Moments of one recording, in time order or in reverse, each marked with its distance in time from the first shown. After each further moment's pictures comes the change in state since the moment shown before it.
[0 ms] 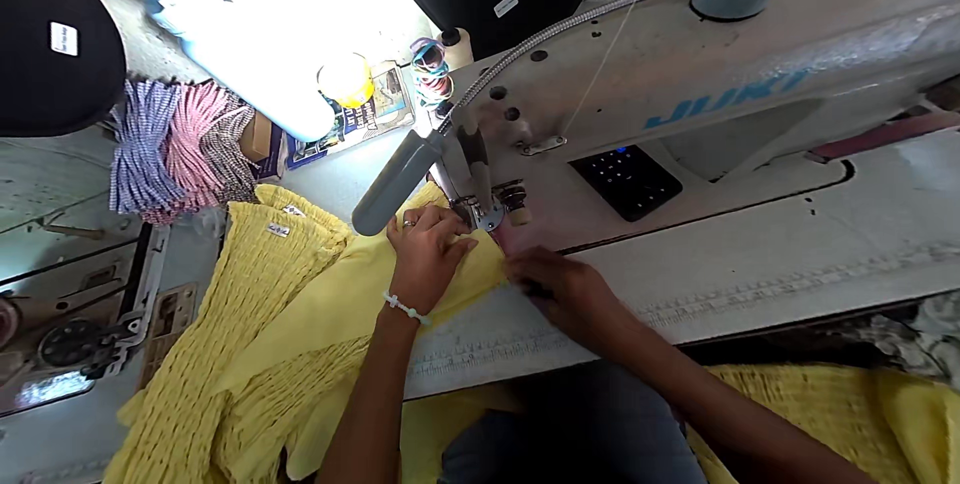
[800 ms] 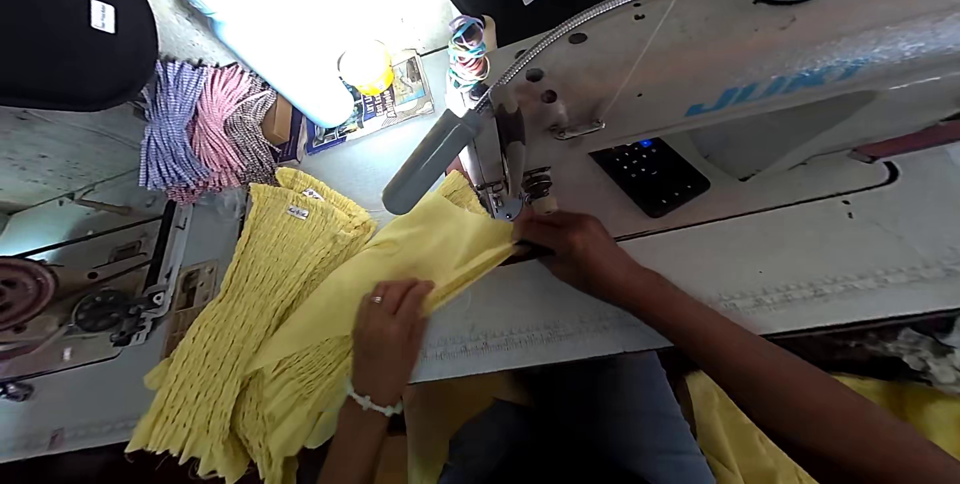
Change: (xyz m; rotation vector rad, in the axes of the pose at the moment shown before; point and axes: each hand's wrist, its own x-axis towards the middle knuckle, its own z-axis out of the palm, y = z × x) left_hand -0.116 -0.022 -0.018 0.304 0.248 0.092; right_hand 0.045 0.017 -0.006 -0.074 0.013 -0.320
